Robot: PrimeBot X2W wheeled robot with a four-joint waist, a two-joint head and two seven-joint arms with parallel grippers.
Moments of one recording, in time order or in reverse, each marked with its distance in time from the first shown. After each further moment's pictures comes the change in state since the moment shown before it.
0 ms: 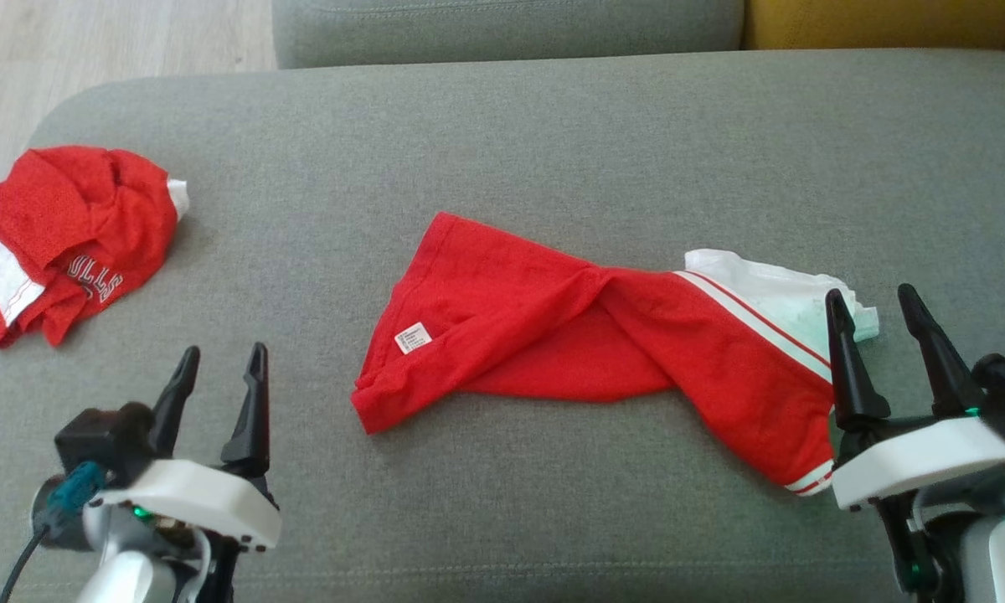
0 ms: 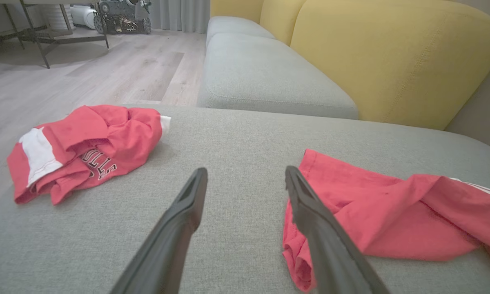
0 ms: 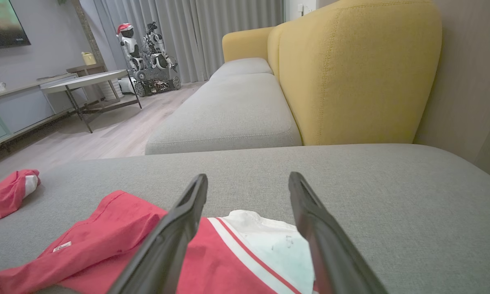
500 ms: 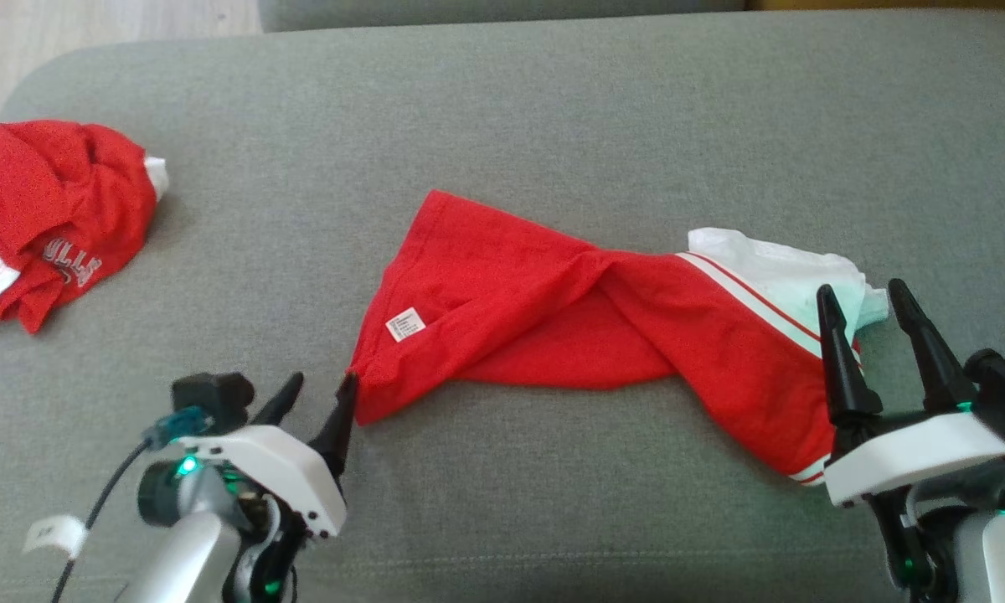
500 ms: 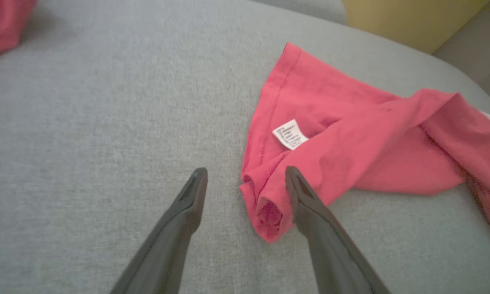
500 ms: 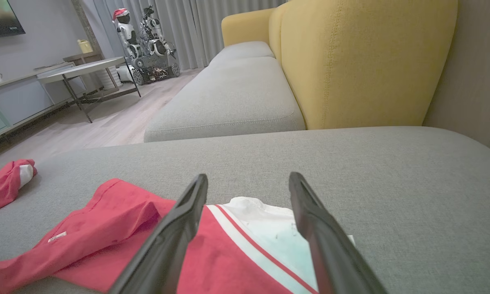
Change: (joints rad) left arm -0.163 -0.099 -0.120 0.286 -0.102 -0.128 0.150; right arm -0.009 0.001 0.013 0.002 0.008 0.000 0.000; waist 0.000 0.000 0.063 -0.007
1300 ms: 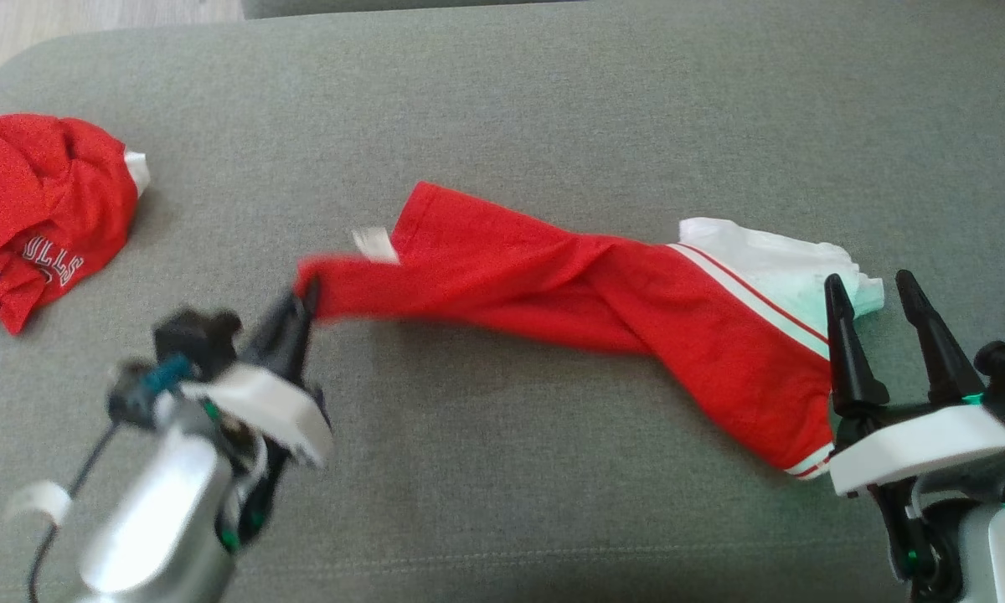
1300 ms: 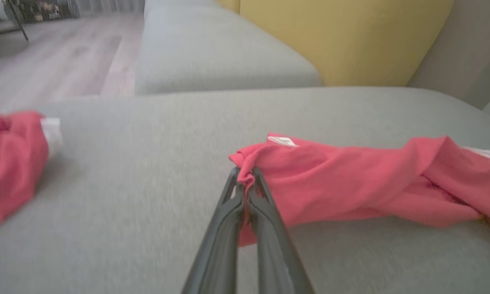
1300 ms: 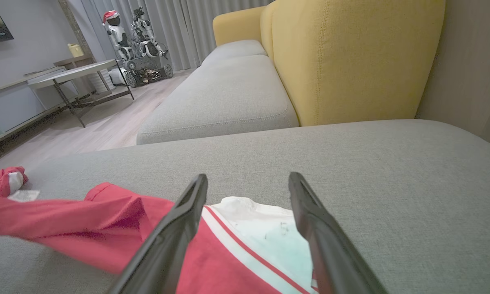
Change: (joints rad) left arm -0.165 0.021 -0.045 0.097 0.131 -0.049 -0.211; right arm -0.018 0.007 -0.013 0.005 0.017 0.000 -0.002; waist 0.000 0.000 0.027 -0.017
